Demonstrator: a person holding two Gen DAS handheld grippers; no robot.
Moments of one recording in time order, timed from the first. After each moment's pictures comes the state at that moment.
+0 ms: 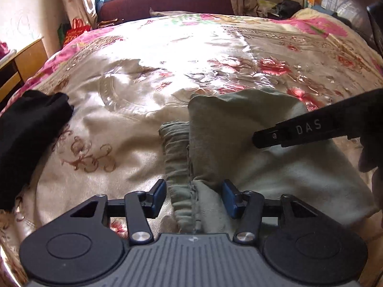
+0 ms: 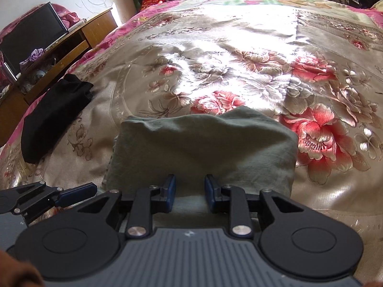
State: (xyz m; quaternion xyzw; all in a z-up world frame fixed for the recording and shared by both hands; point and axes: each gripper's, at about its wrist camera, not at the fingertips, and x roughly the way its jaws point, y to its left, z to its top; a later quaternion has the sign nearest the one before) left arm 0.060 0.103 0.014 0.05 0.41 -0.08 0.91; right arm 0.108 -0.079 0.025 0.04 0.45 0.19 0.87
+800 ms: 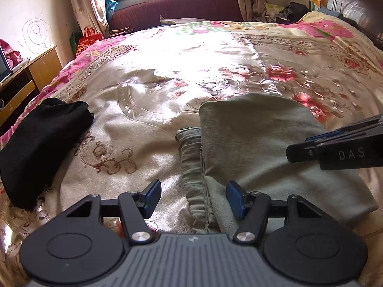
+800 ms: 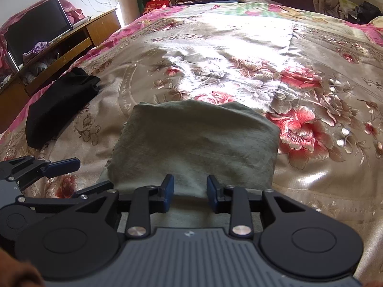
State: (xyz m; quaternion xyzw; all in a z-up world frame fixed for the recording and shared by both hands) left arm 0.040 0.100 0.031 0.07 0.39 -0.05 0.92; right arm 0.068 -0.091 0.044 0.01 0.43 0.18 0.88
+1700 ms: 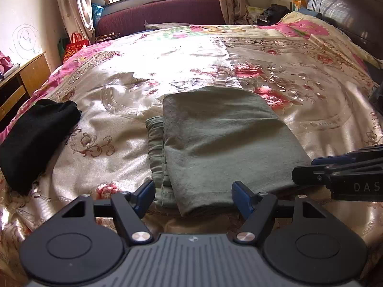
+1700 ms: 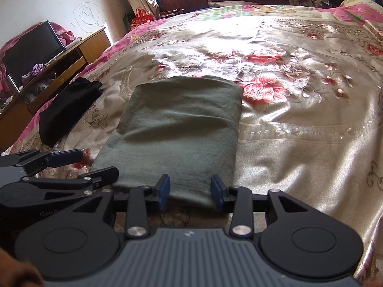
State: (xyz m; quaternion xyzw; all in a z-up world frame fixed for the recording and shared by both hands) left arm -0.023 0.073 0.044 0.08 0.38 -0.09 0.92; right arm -0.030 -0.135 0.047 0.07 0.42 0.15 0.89
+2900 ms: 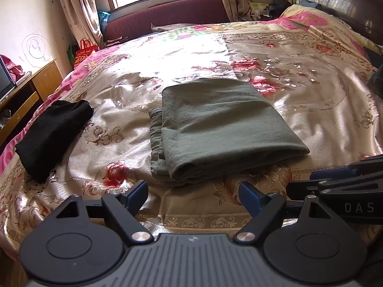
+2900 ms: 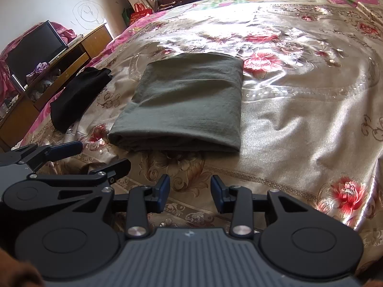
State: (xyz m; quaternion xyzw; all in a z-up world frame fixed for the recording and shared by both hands) left arm -0.072 0.051 0.048 0.11 0.38 -0.06 0.92; right arm -0.082 -0.132 0.042 0.10 0.43 0.15 0.88
